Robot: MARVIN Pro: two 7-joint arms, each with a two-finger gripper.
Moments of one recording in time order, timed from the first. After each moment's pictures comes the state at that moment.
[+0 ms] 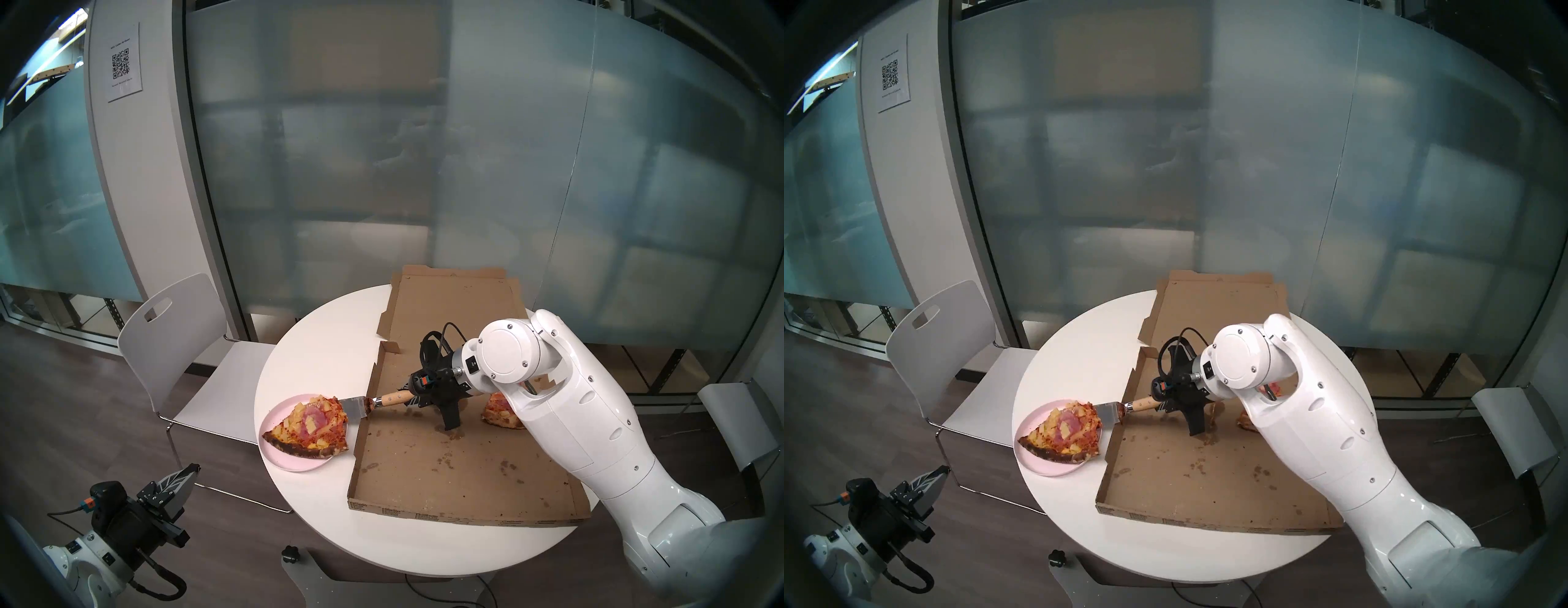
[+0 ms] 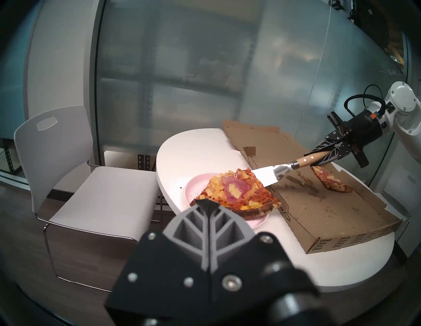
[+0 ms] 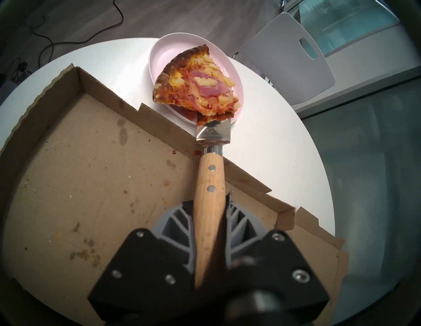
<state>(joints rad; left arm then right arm) 2.53 -1.57 -2.25 -2.20 -0.51 0.13 -0.81 -1.17 -1.12 1.06 -1.87 -0.68 0.22 1.32</state>
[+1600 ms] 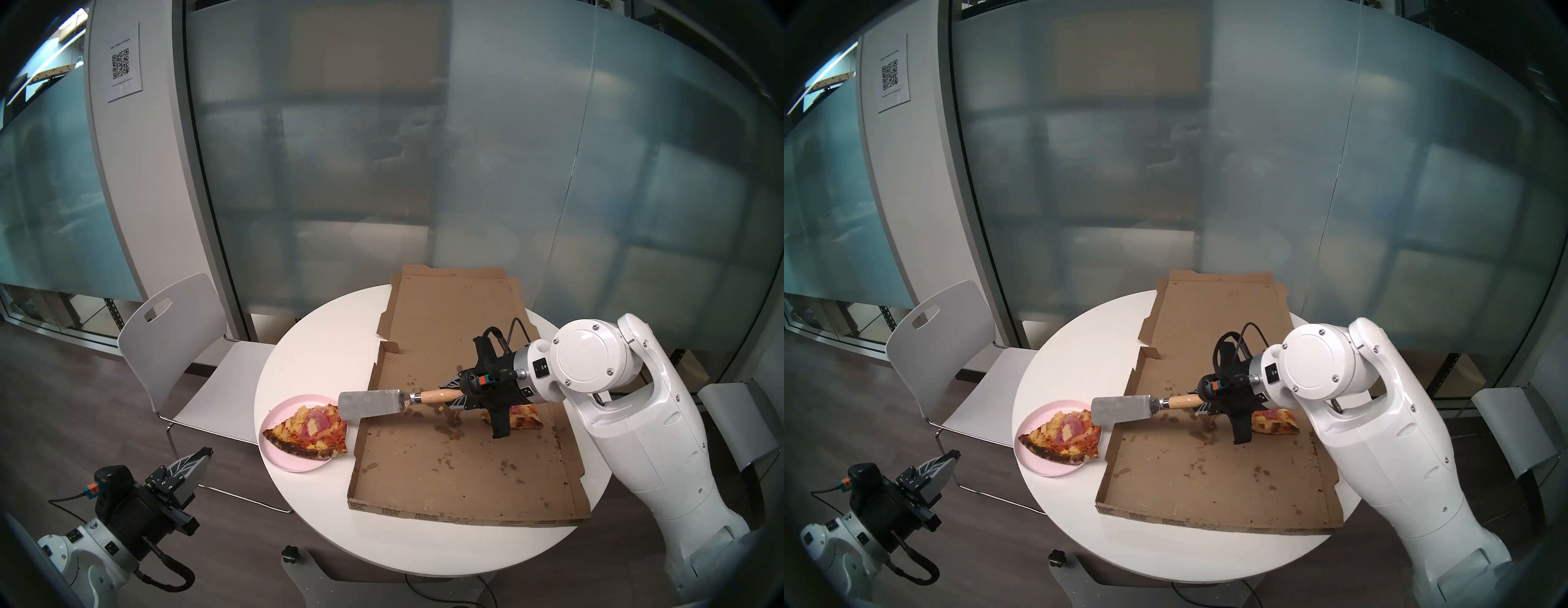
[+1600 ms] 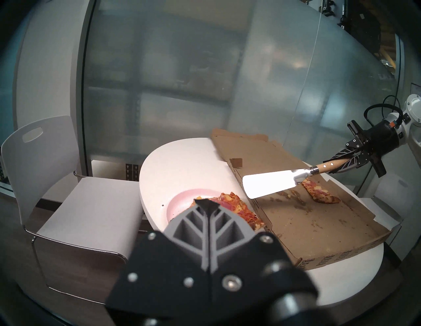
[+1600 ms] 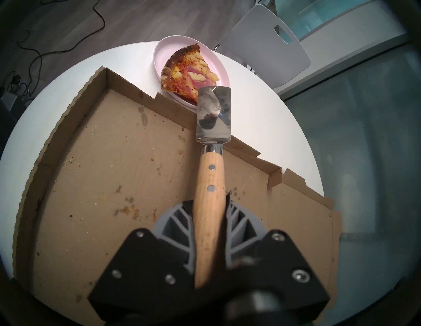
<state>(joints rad) 2.52 -1.60 -2.23 -2.30 -0.51 0.19 -0.81 -1.38 -0.95 1.32 -2.13 -0.57 0.32 1.35</state>
